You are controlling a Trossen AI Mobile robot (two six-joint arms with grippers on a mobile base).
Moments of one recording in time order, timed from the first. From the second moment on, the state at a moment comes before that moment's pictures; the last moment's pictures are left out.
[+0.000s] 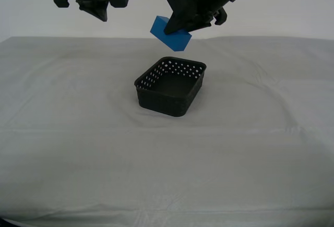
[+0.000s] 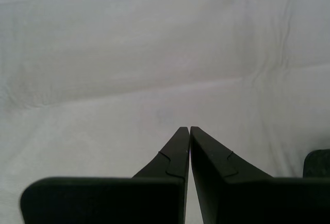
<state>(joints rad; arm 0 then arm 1) 0.60 1.83 1.21 -0.18 -0.42 -0.07 -0.27 1.96 1.47 -0.44 -0.04 -0.12</state>
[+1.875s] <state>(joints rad) 0.60 1.83 1.21 -0.19 -0.39 -0.07 -0.26 1.96 1.47 -0.47 -0.04 -0.15</state>
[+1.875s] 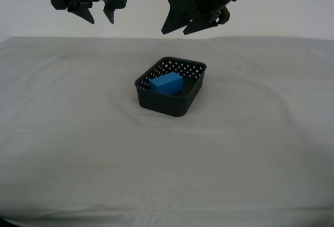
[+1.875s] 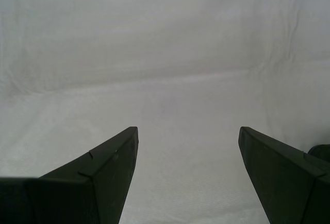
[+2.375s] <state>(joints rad) 0.60 1.83 1.21 -0.19 -0.39 -0.07 -0.26 1.96 1.47 -0.47 -0.04 -0.15</state>
